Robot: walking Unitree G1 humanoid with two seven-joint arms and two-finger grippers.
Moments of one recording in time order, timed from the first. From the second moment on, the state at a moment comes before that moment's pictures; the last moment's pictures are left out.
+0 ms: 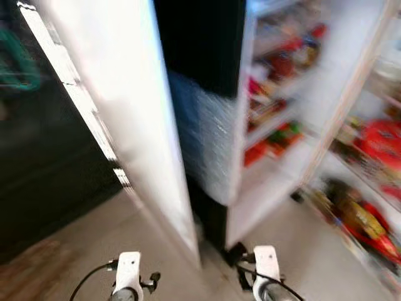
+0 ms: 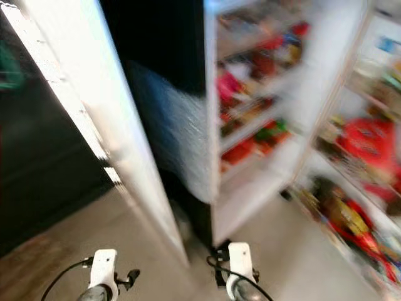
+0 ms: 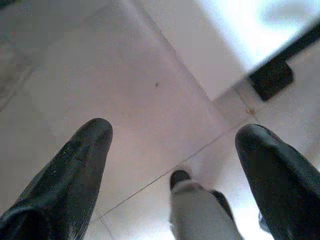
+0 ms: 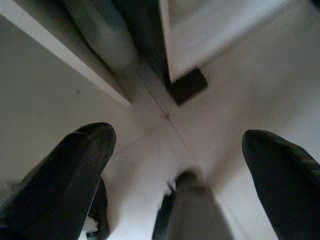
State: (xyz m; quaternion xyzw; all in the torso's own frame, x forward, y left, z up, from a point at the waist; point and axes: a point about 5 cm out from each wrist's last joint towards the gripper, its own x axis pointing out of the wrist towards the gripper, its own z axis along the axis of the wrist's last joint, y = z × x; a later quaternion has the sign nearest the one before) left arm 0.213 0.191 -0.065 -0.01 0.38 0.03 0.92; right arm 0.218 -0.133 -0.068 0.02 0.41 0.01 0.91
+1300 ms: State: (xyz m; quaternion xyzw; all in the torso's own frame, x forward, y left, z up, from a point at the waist) left arm 0.167 0.211 -0.087 -0.04 0.44 0.10 0.89; right arm 0.210 -0.170 -0.072 0.01 0.43 -0.03 0.90
